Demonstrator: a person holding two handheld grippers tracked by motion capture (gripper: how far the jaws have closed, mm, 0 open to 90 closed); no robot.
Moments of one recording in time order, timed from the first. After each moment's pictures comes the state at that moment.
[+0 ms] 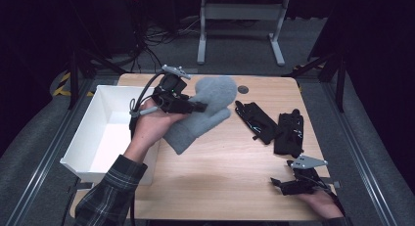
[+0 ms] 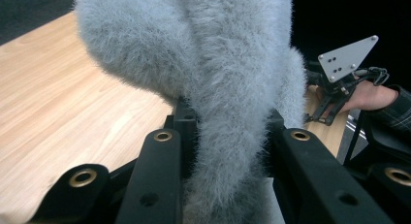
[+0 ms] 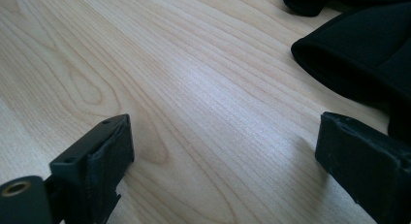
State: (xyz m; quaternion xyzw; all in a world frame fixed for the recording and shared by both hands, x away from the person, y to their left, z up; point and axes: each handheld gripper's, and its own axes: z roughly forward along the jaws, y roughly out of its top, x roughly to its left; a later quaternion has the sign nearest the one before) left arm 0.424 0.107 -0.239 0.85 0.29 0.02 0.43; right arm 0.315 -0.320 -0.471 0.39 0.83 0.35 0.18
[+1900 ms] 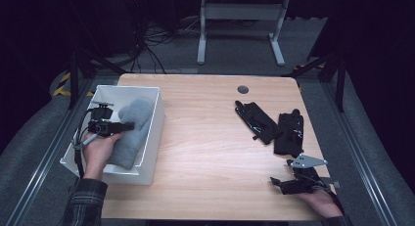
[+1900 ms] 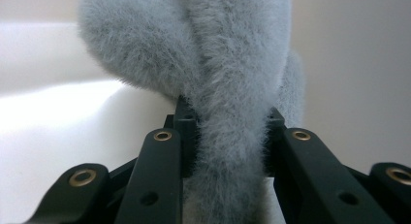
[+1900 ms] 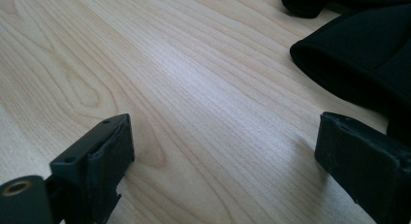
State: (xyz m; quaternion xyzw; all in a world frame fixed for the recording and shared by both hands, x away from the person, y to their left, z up) left arm 0.445 0.291 -0.395 0.73 0.58 0.03 0.37; right arm 0.317 -0.319 -0.471 0.39 0.83 0.35 0.18
